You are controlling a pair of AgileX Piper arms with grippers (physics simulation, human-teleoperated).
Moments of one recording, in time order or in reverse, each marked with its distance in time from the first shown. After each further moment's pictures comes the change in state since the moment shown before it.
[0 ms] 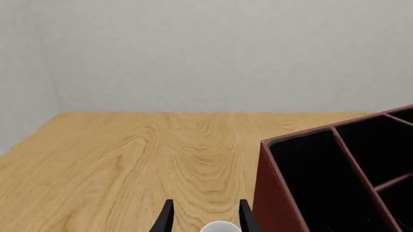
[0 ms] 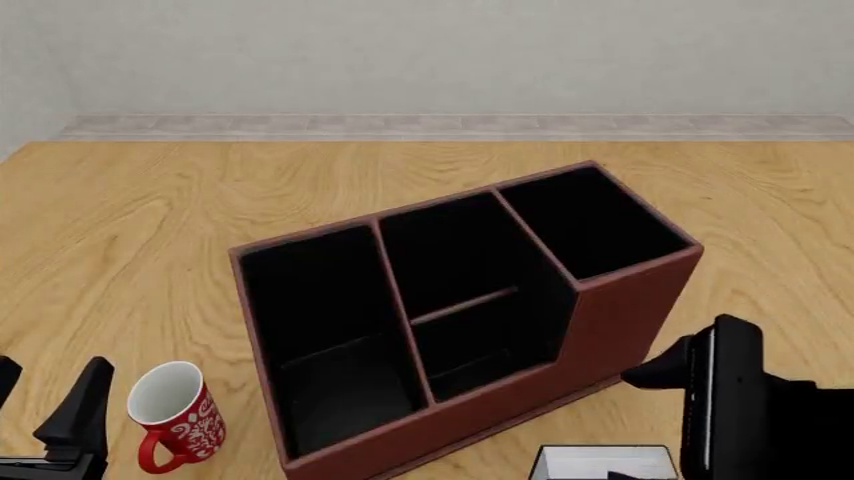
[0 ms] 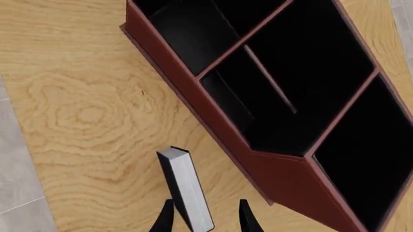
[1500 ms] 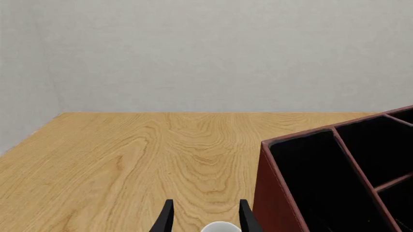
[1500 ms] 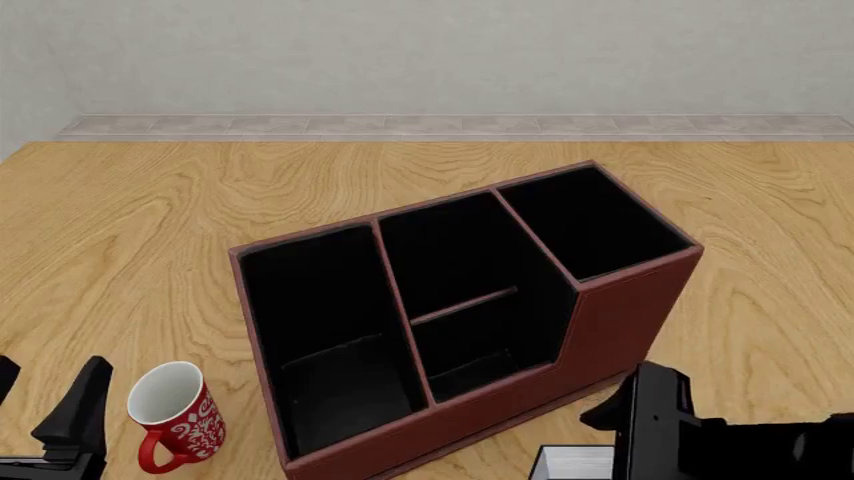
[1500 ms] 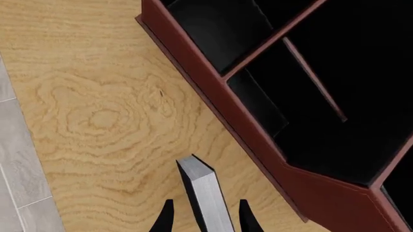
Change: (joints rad) left arm 0.002 0.000 -0.006 0.005 0.000; right arm 0.088 0.091 0.159 -0.174 0.106
